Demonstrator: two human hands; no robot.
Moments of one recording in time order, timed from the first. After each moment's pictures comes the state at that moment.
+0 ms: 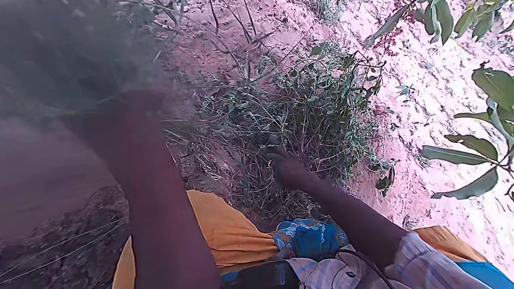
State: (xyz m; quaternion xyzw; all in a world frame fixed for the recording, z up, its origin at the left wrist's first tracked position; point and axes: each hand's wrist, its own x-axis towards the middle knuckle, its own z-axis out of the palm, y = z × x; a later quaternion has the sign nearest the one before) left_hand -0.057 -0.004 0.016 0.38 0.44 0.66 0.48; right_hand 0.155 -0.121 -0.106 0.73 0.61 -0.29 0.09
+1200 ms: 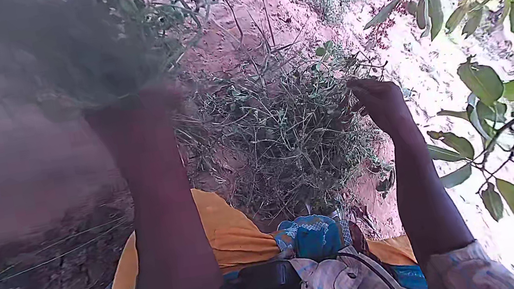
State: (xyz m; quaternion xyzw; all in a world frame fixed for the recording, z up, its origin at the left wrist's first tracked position) left_hand -0.054 -0.010 0.023 0.41 0.43 0.63 0.50; right_hand 0.233 -0.137 0.098 0.83 0.50 -0.11 -0.20
